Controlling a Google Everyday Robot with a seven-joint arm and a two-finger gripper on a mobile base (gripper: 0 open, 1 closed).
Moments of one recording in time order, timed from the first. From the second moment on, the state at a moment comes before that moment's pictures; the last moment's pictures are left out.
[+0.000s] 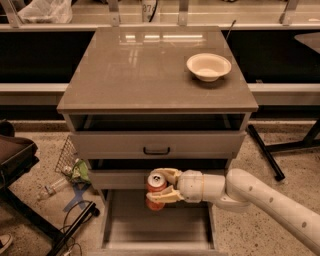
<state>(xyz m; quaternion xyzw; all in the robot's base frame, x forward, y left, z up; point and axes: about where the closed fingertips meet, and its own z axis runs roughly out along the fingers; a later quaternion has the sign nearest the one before) 0.489 0.009 0.616 -0.48 0.56 0.43 0.53</state>
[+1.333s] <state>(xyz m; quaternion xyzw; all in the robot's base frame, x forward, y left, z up) 0.550 -0.010 0.827 -0.43 0.59 0.38 0.57</state>
